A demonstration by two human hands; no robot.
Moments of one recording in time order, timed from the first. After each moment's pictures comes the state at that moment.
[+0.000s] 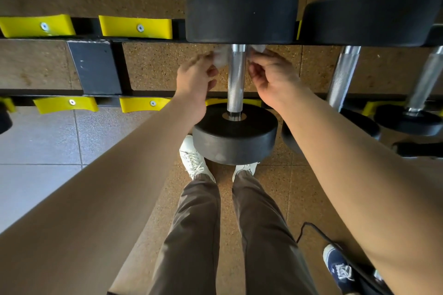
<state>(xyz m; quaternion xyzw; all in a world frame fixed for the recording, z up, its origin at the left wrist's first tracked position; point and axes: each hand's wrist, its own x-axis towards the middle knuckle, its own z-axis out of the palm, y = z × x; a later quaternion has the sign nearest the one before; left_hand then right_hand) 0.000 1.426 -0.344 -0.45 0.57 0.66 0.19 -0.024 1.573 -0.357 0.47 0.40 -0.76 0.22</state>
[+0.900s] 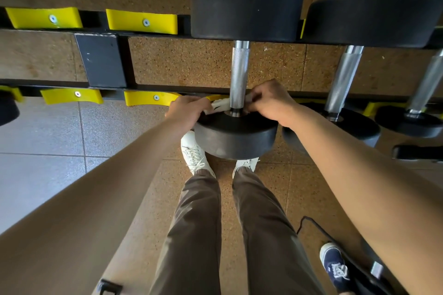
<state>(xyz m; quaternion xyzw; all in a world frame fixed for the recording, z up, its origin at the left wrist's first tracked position) 0.060 1.389 -0.359 -0.32 0.76 0.40 0.40 0.012 1.593 -0.371 0.10 0.81 -0.33 0.47</state>
